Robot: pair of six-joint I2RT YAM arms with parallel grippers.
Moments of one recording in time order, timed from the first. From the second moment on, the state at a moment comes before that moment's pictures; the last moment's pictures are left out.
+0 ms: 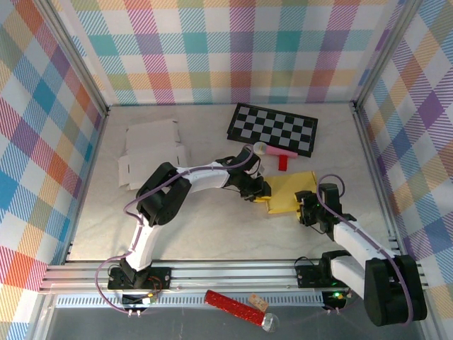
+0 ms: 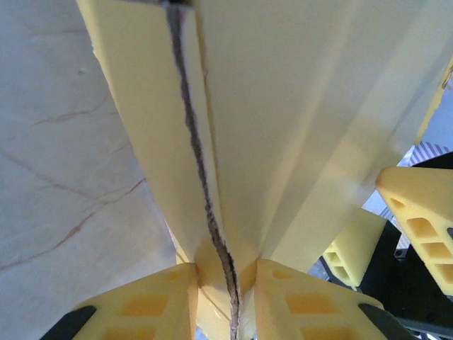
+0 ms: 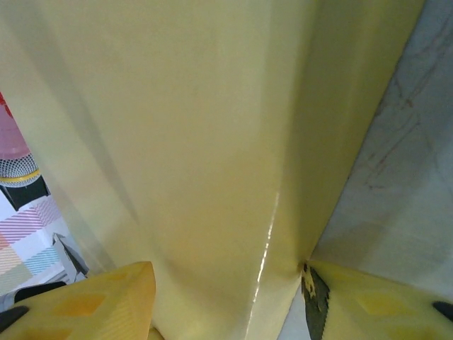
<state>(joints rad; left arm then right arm) -0.81 2.15 1.47 -0.33 0.59 -0.92 0.14 1.01 0.26 -0.09 -0.24 1.48</state>
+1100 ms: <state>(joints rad) -0.67 1.65 1.17 -0.41 0.33 -0.95 0.15 0.94 0.73 -0.66 -0.23 1.27</state>
